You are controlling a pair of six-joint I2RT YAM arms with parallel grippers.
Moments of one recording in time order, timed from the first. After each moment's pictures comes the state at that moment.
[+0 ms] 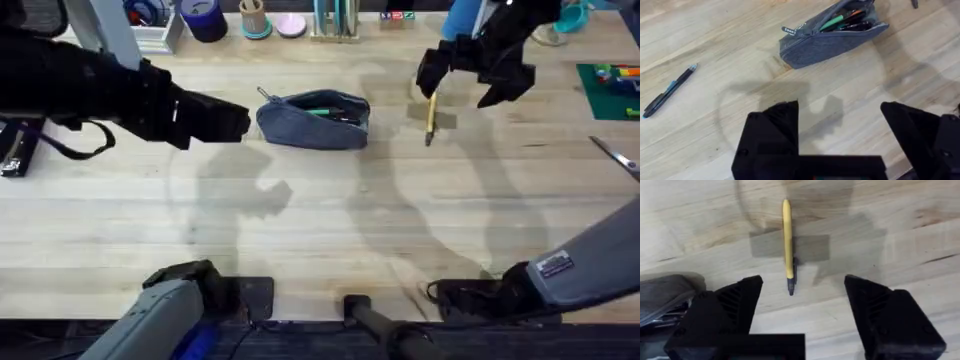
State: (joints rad) left arm 0.22 1.07 1.25 -1.29 0.52 0.54; right arm 0.12 1.86 1.57 -1.15 0.08 0.41
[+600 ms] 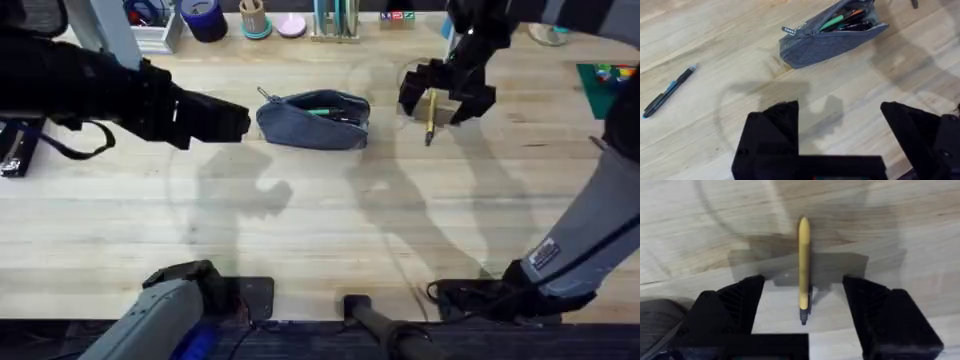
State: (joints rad) left arm 0.22 1.07 1.25 -1.29 0.52 0.54; right arm 0.12 2.06 1.57 -1.06 0.00 0.40
